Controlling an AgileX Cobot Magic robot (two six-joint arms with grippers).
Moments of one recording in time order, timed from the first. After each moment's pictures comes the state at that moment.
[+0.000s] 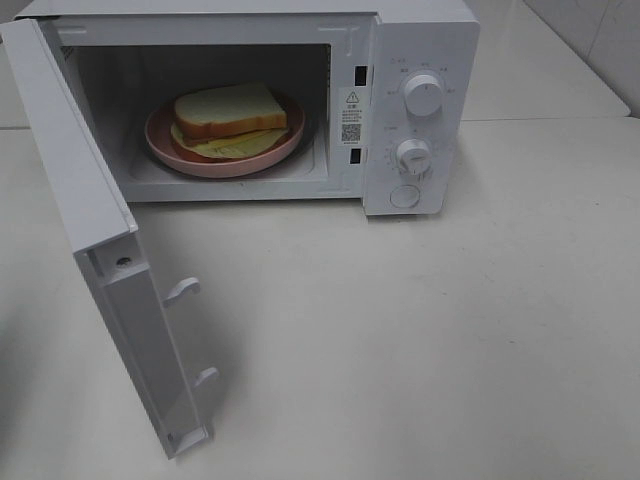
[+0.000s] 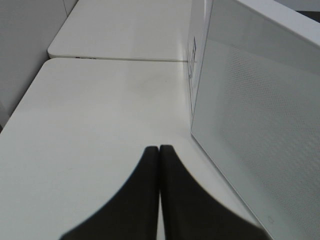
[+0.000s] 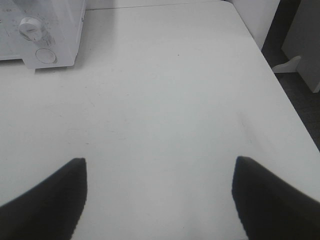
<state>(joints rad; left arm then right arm) 0.03 0.73 -0.33 -0.05 0.04 0.03 0.00 0.00 -0.51 -0.09 1.04 0.11</state>
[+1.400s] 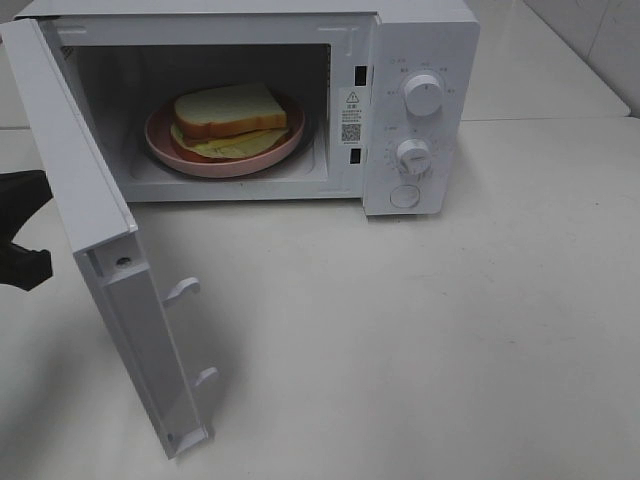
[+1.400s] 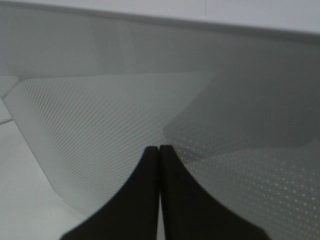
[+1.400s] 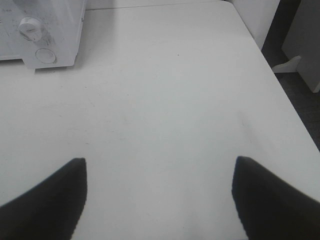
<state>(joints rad) -0.19 1.37 -0.23 0.36 -0.86 -0.10 0.00 0.00 -0.51 -0.09 1.04 0.11</state>
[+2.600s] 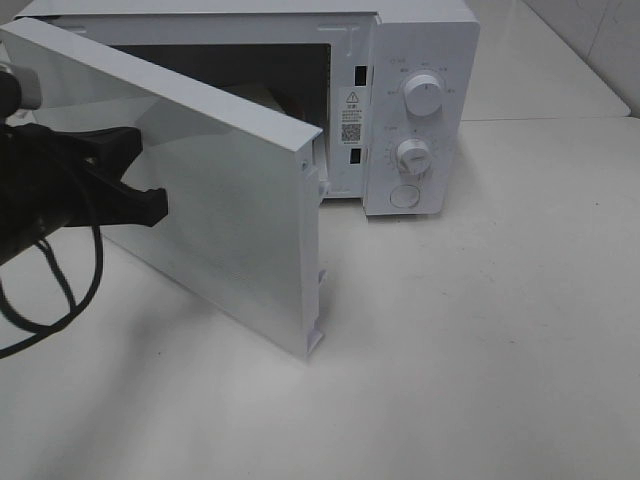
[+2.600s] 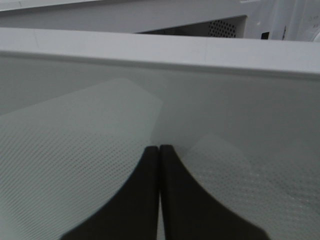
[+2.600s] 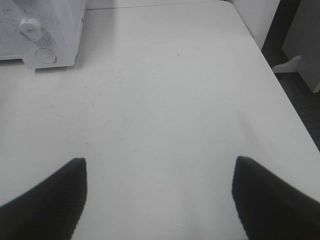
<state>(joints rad) -0.58 1.54 -0.43 -0.20 -0.87 0.12 0.00 0.00 -0.51 -0.09 1.04 0.11</state>
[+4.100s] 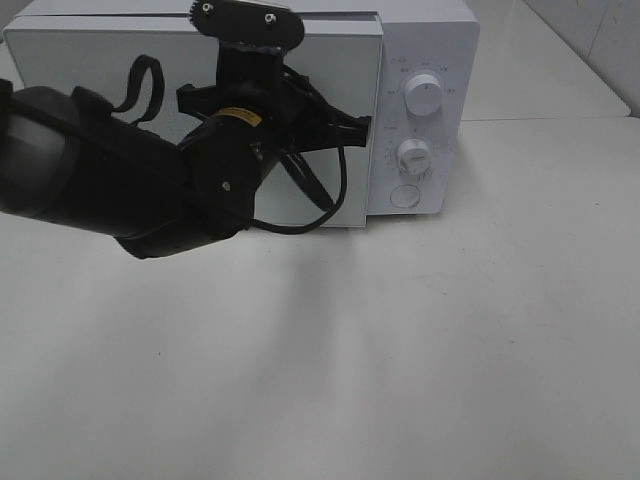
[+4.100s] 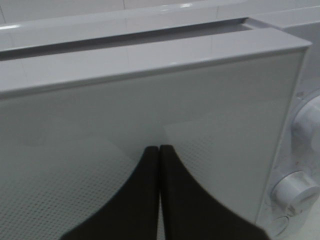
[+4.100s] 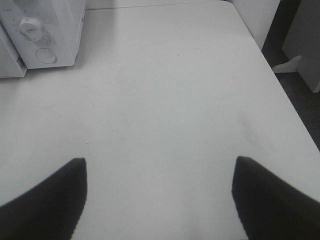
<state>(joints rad) -0.84 2.00 -1.12 -0.77 -0.79 0.57 0.00 0.00 -0.51 -0.09 1.04 0.11</state>
